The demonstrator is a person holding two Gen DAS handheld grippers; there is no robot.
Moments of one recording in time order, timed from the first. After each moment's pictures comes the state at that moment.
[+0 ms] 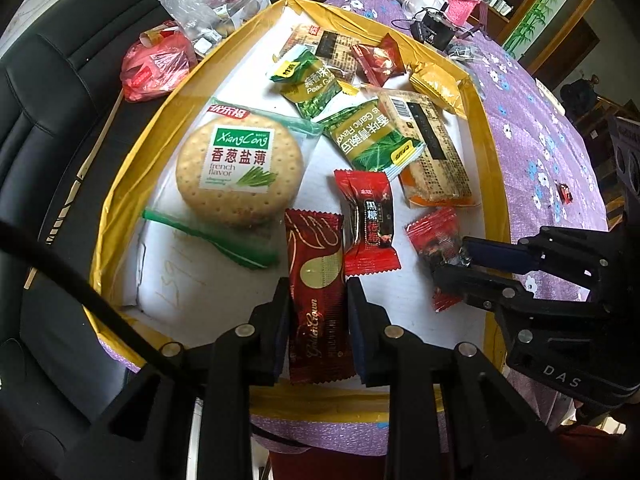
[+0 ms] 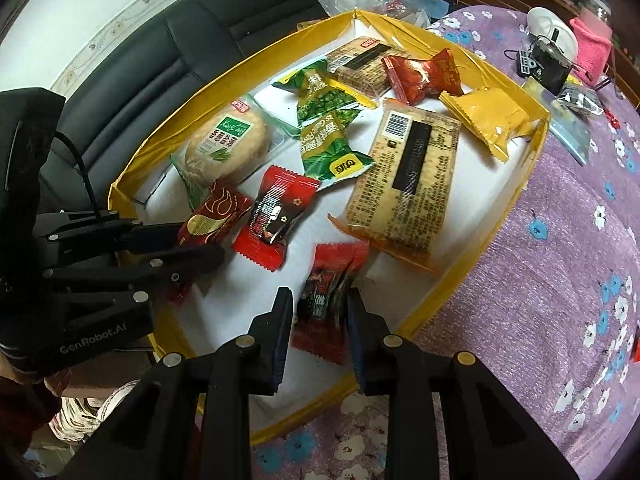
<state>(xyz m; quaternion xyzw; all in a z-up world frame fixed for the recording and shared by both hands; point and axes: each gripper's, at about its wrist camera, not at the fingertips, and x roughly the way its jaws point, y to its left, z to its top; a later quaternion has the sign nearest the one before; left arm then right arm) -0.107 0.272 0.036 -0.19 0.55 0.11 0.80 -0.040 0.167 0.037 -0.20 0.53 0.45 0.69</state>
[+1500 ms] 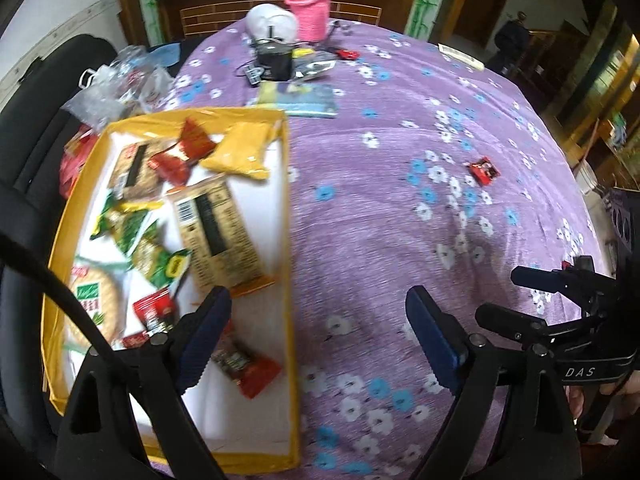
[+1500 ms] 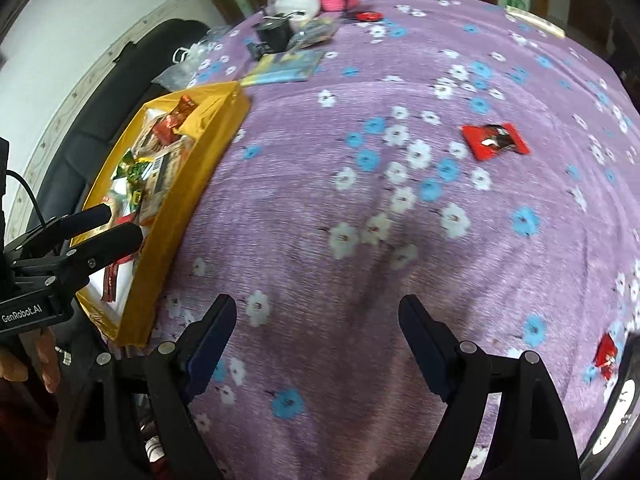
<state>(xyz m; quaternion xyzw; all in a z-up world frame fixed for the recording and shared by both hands) -0.021 0.140 0.088 -0.07 0.52 0.01 0.85 0.007 -0.049 0.061 -0.02 0.56 0.26 0.78</state>
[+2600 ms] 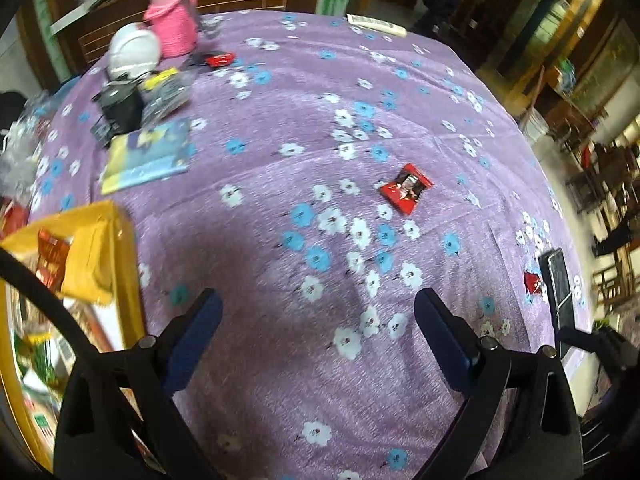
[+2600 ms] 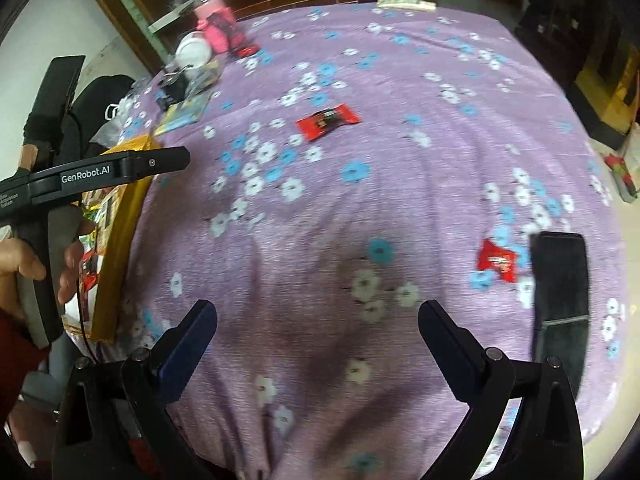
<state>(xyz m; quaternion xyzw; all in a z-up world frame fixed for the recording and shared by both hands) 0.091 0.051 0.078 -0.02 0.55 -0.12 0.83 -0.027 -0.157 0.094 0.03 0.55 0.13 0.82</state>
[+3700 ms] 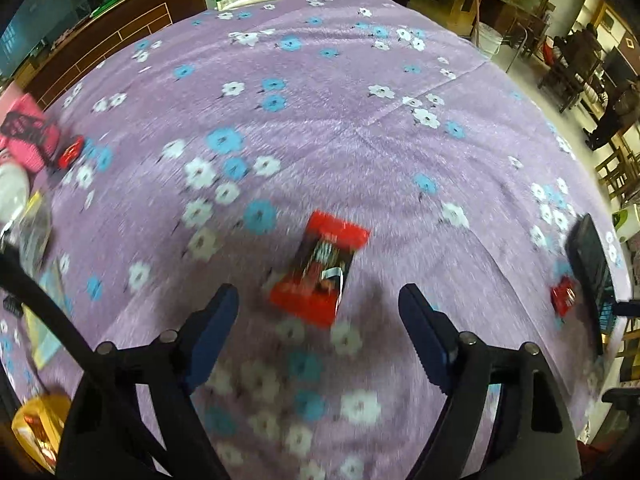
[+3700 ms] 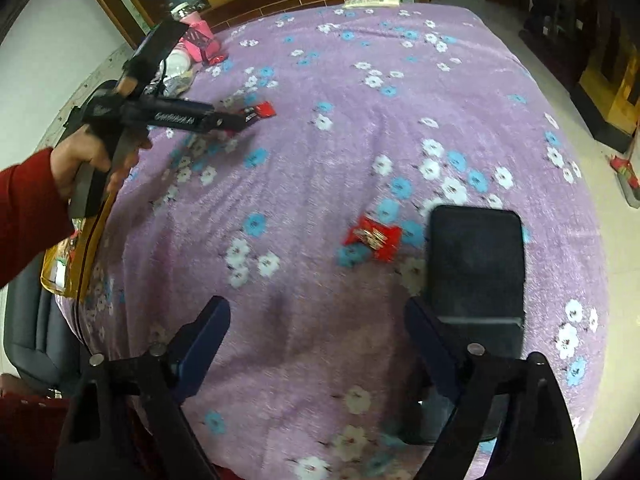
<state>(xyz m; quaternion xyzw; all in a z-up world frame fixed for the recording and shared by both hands) 0.186 -0.077 0.025 0.13 0.55 -0.21 0.80 -0.034 -0.275 0.074 0.04 0.54 0.16 0.82</state>
